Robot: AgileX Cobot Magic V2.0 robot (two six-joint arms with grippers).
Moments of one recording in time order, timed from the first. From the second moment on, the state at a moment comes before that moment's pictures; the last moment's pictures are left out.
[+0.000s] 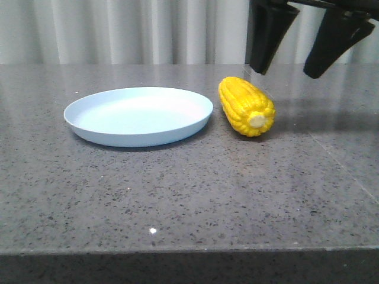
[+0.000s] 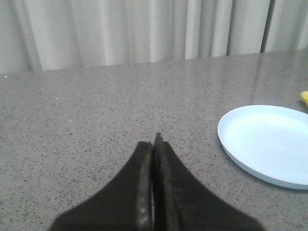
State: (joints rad) left arm -0.08 0.26 -0.42 -0.18 0.41 0.24; right arm 0.34 1.64 -1.47 0.18 1.08 0.08
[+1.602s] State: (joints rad) left arm -0.08 0.26 -0.42 -0.18 0.41 0.24; right arm 0.54 1.89 -1.92 0.06 1.24 0.33
